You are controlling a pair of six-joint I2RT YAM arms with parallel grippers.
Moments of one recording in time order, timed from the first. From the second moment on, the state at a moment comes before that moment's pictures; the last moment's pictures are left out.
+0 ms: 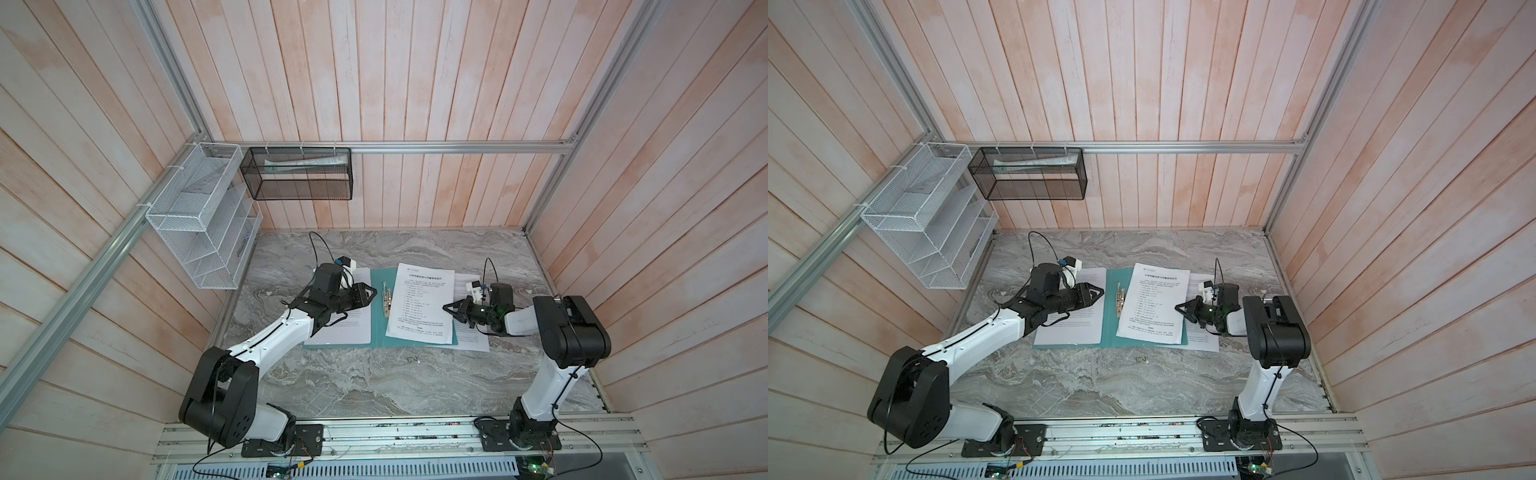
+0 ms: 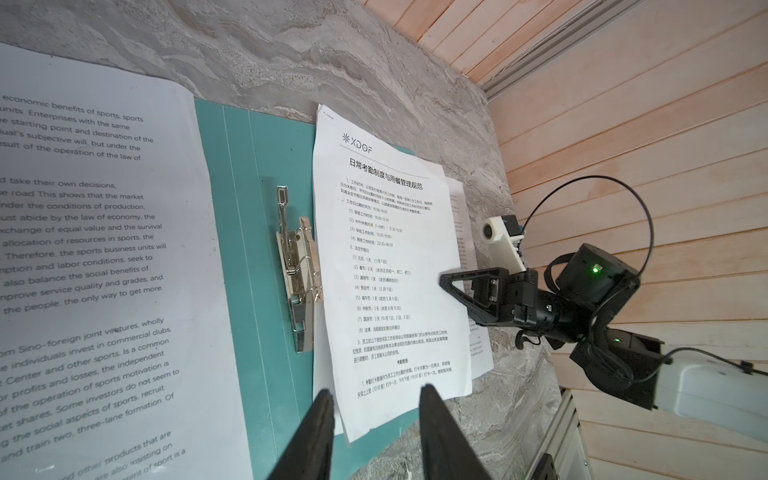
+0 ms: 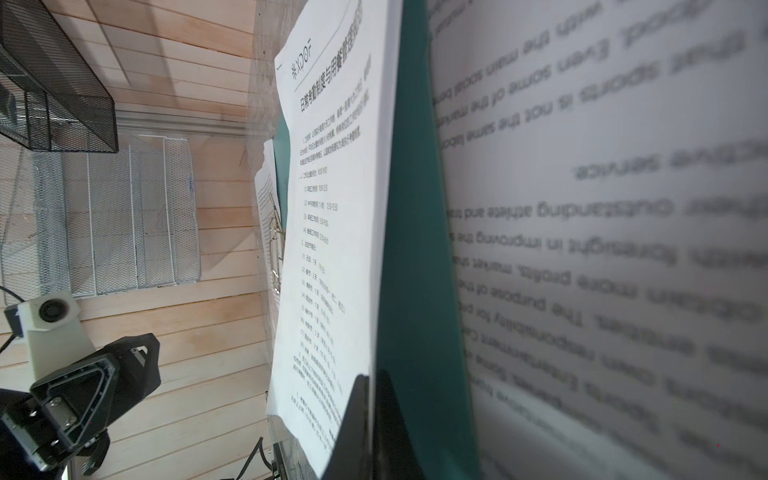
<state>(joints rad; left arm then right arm) -0.41 1.43 0.87 -0.05 0.41 -0.61 0.06 1.85 0.63 0.47 -0.88 0.80</state>
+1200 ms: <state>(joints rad) -0.42 1.49 0.87 -0.04 0.42 -0.61 0.18 1.84 0.90 -0.08 -0.63 0.28</state>
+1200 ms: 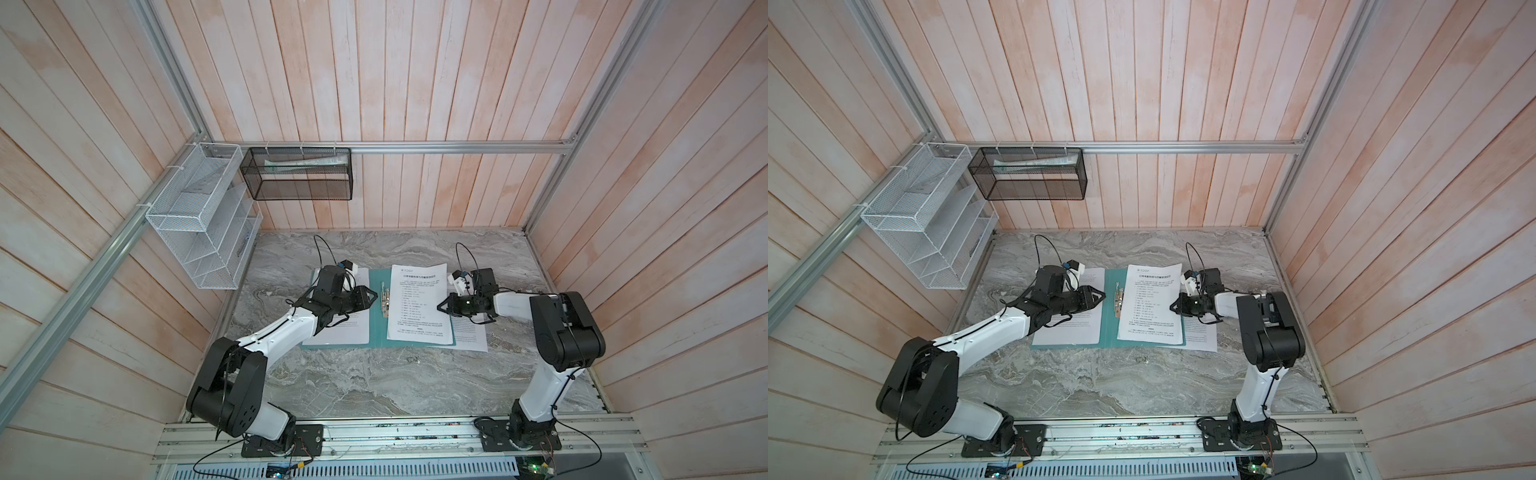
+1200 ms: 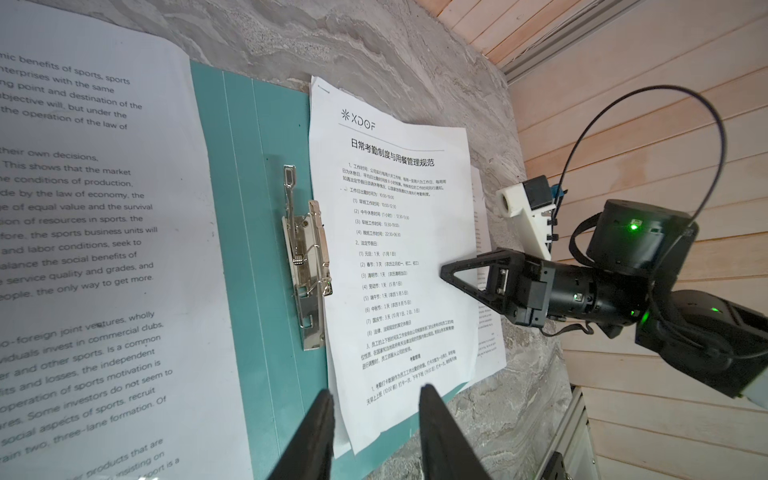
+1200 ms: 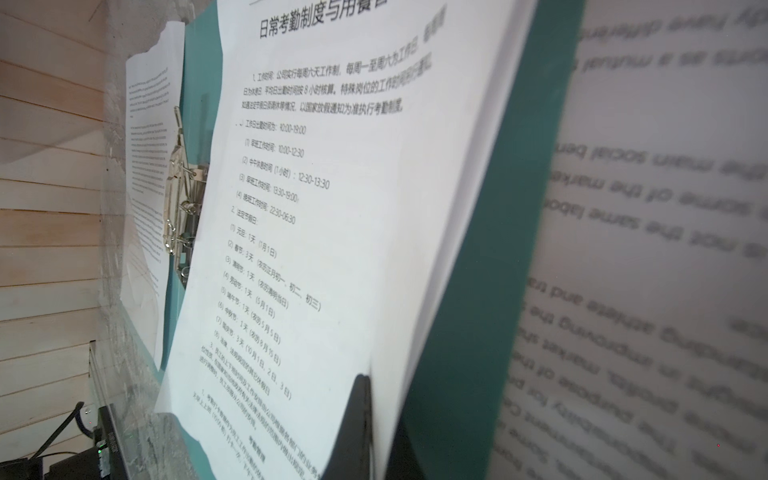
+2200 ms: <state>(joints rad) -0.42 1.50 0.86 -0.04 0.42 -0.61 0.23 1.91 1.05 -0.26 -0.64 0.14</state>
